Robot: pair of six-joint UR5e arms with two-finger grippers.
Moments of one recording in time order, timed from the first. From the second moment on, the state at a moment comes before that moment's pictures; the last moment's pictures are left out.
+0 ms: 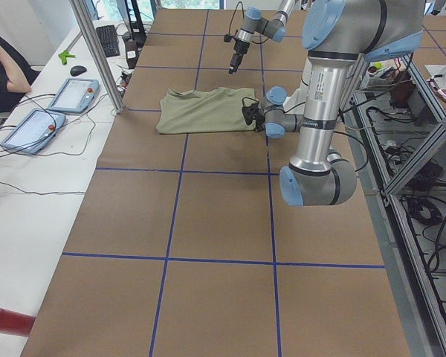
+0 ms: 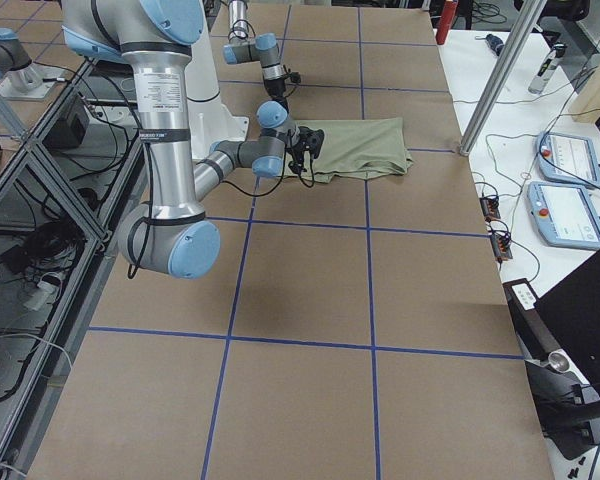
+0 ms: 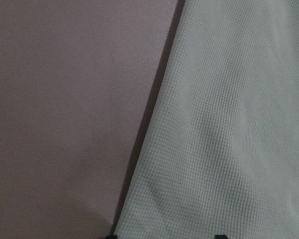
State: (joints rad) left arm -0.18 -1.87 -1.81 -2.28 -1.48 -1.87; right arm 0.44 -1.45 1.96 -0.88 1.64 1.66
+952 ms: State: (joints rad) left arm -0.18 -1.86 -1.85 -2.19 -1.53 -1.81; right arm 0.44 -1.45 1.96 -0.88 1.64 1.66
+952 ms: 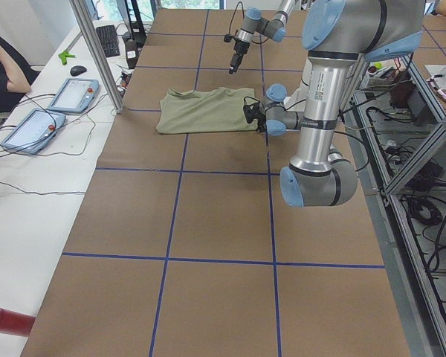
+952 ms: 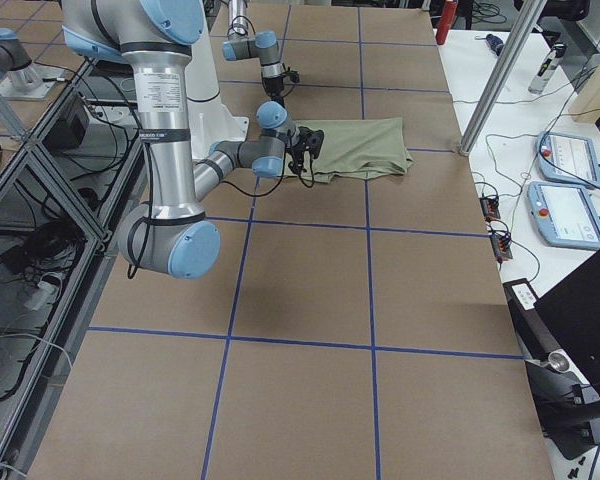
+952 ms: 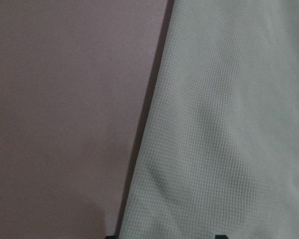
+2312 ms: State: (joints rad) left arm -0.17 -1.87 -1.85 -2.18 -1.53 -1.80; right arm 0.43 -1.45 1.97 -0.89 1.64 1.73
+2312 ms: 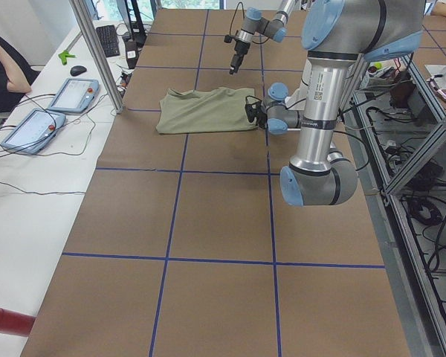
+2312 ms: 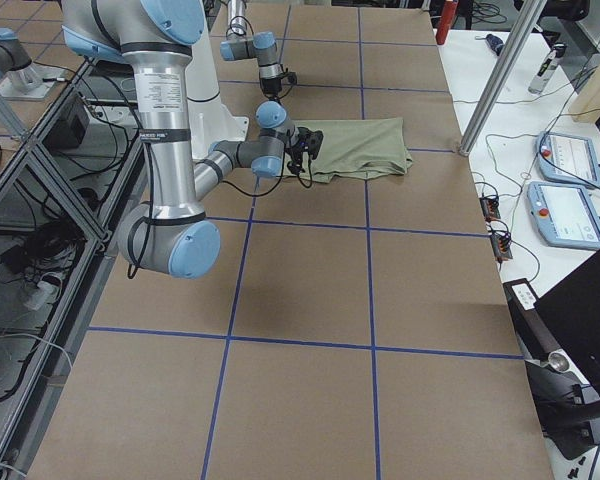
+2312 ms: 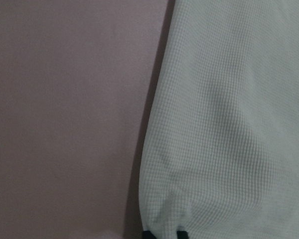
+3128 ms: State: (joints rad) left arm -0.17 -1.87 -1.89 -2.18 -1.54 -1.80; right arm 0.26 -1.24 1.95 -1.33 1.50 2.22
